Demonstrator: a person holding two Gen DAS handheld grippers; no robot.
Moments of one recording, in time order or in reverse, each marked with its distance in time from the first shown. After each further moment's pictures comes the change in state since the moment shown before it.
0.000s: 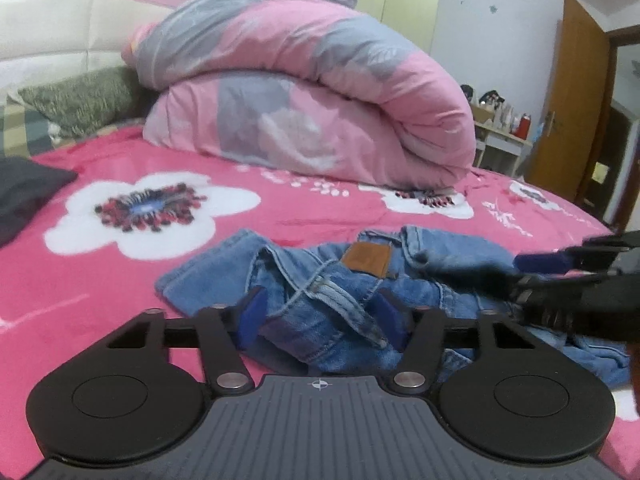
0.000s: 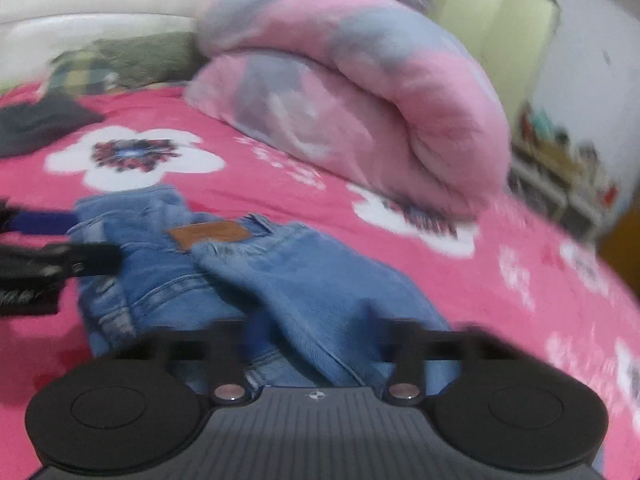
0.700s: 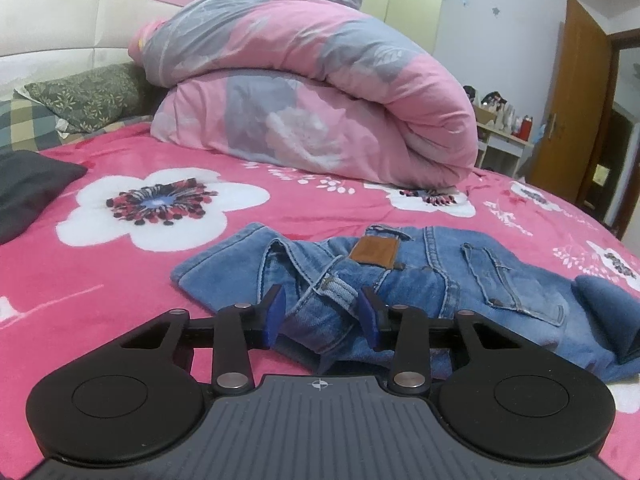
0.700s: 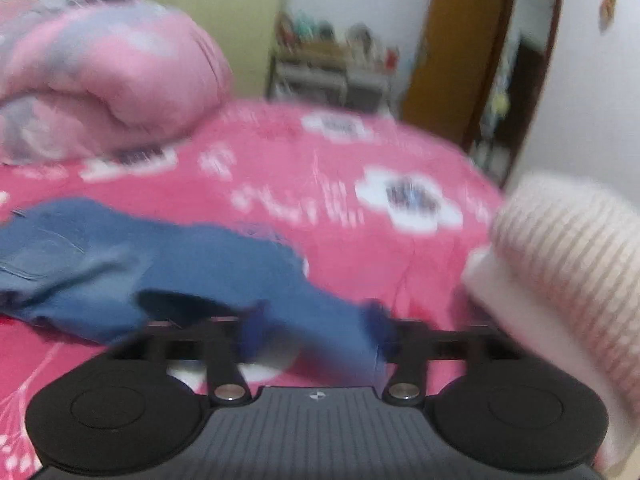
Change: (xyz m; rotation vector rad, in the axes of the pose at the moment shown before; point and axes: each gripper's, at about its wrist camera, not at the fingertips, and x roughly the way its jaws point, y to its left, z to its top) left arm -0.007 0.010 -0.004 -0.022 0.011 -0.009; right arm -0.203 -0.171 -0.113 0.385 0.079 -0.477
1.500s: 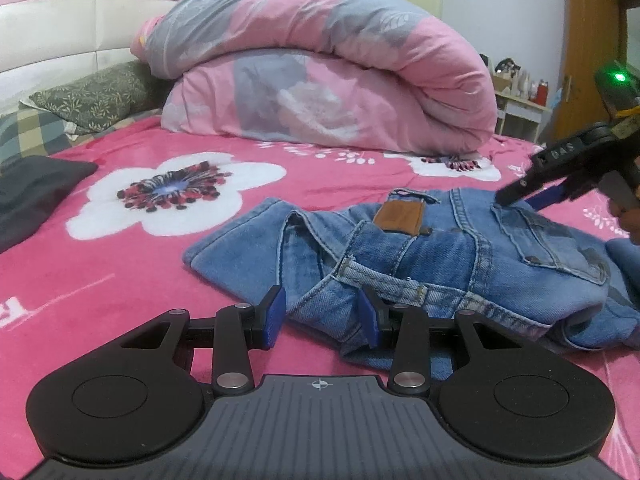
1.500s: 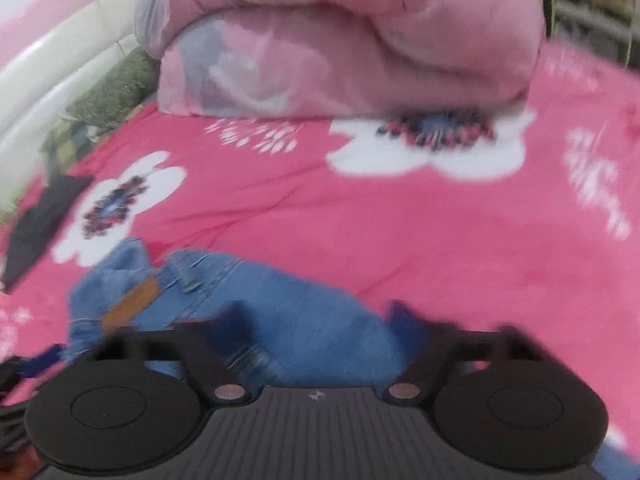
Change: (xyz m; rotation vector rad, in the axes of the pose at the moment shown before) left arm 0.016 -0.002 -0.012 0.073 0.057 0.073; right arm 0.233 0.216 0.114 -0.143 0.330 0.811
